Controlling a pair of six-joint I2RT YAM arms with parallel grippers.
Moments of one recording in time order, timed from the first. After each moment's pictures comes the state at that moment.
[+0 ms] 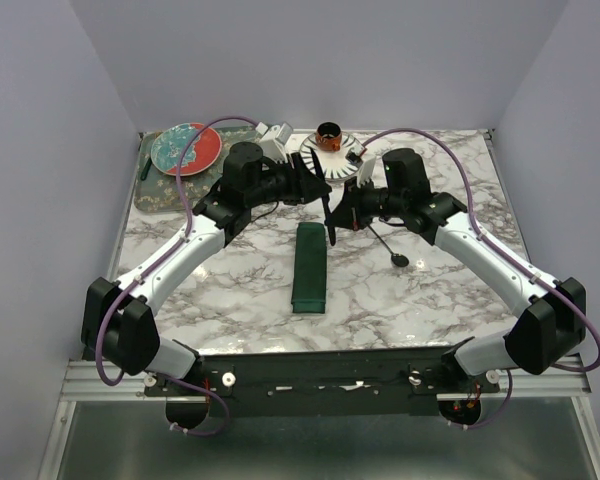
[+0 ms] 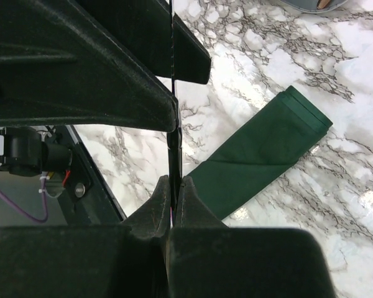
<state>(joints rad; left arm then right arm) -0.53 1.43 1.20 0.02 0.45 -0.64 0.54 1.42 1.23 -0.37 -0.55 0.21</state>
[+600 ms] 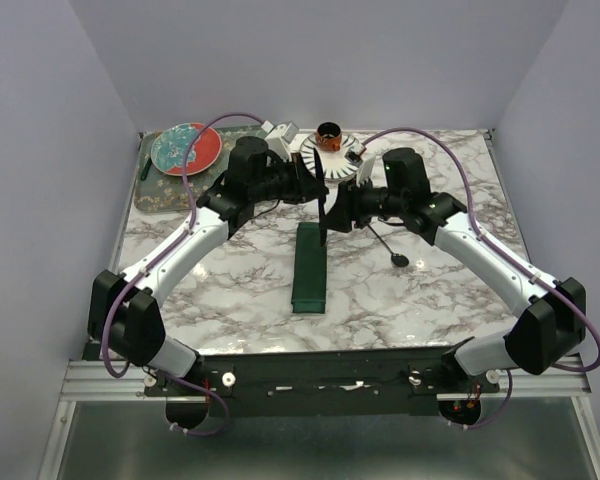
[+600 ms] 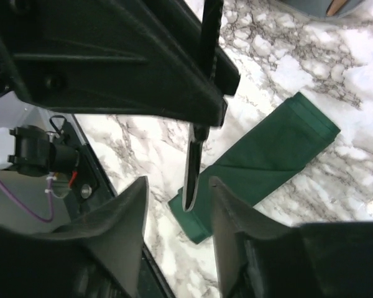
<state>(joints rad) -0.52 1.46 1.24 -0.04 0.48 -0.62 0.54 1.42 1.23 -0.34 -0.57 0.23</state>
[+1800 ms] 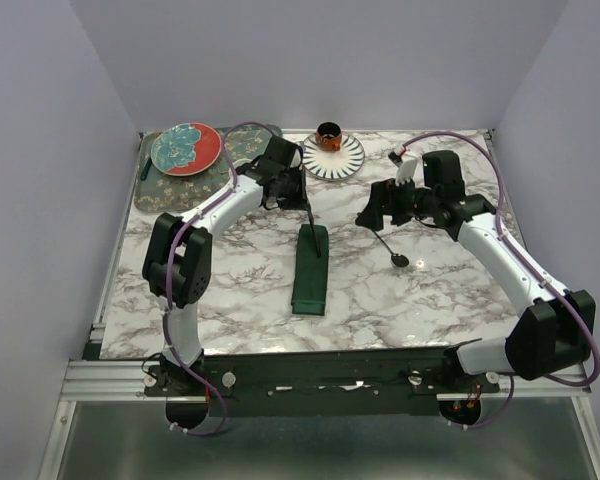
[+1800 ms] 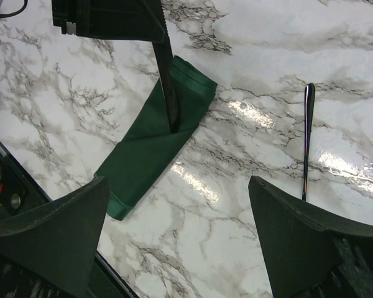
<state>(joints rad) -0.48 1.93 1.57 -0.51 0.23 -0.51 0.28 1.37 1.14 -0.46 -0.53 0.07</state>
